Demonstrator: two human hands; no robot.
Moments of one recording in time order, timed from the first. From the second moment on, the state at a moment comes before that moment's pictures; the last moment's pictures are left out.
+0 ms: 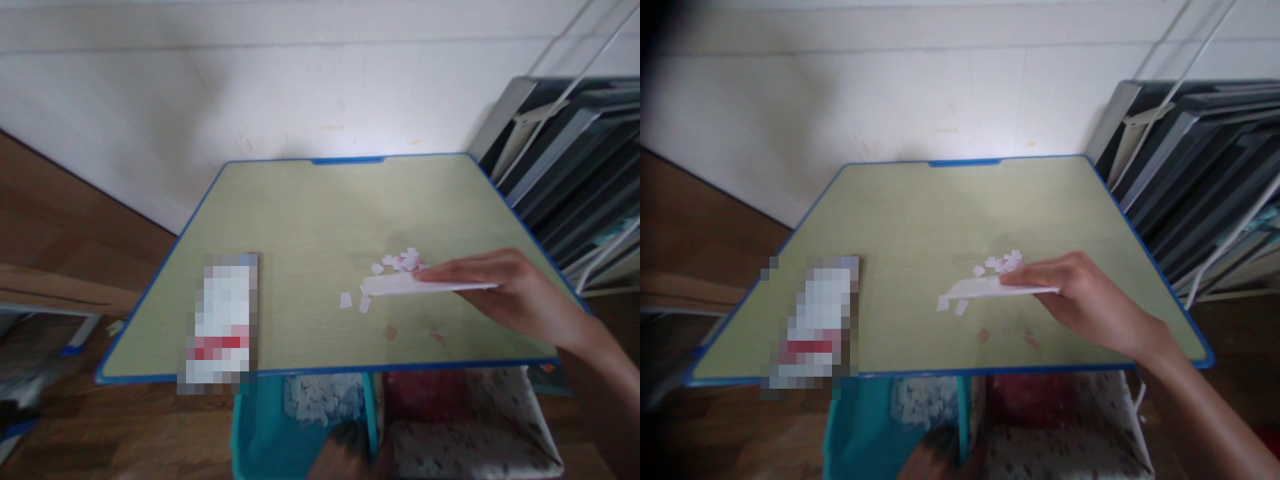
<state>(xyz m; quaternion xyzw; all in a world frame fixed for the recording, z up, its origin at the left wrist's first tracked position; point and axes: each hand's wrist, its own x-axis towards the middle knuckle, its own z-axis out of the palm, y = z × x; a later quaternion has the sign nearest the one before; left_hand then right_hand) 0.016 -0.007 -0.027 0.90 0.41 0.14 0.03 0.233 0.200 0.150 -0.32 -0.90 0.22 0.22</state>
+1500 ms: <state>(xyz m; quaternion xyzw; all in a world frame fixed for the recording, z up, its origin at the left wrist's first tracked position) 0.015 -0.004 -0.016 0.90 0.40 0.16 0.02 0.264 0.218 0.159 -0.24 -0.90 0.33 0.18</state>
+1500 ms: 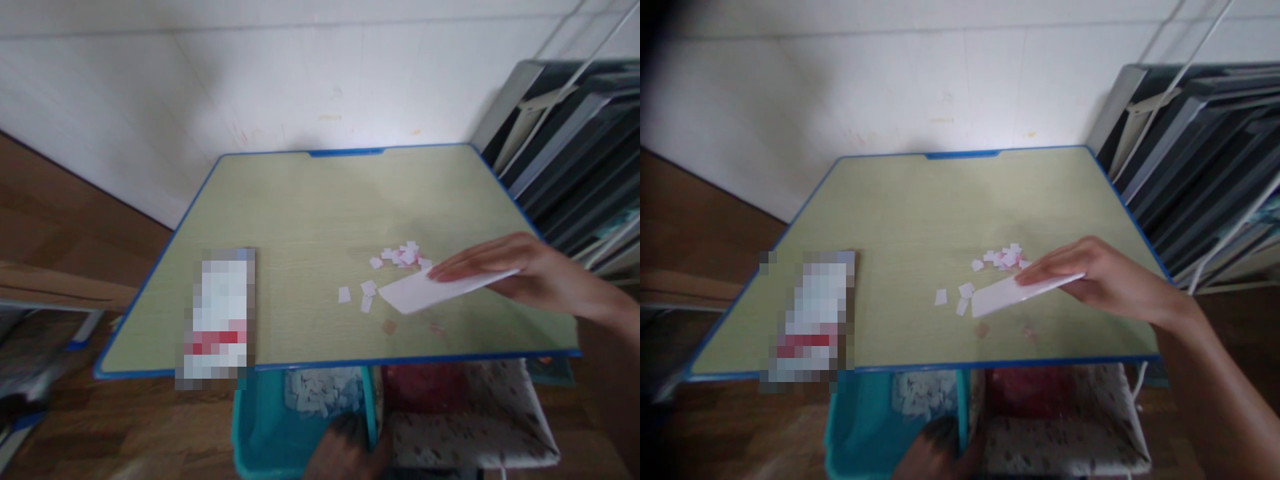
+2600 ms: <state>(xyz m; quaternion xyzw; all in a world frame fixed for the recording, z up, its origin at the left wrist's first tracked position) 0.016 -0.005 -0.017 0.91 0.39 0.14 0.03 0.245 0.212 0.162 -0.25 -0.90 0.31 0.18</state>
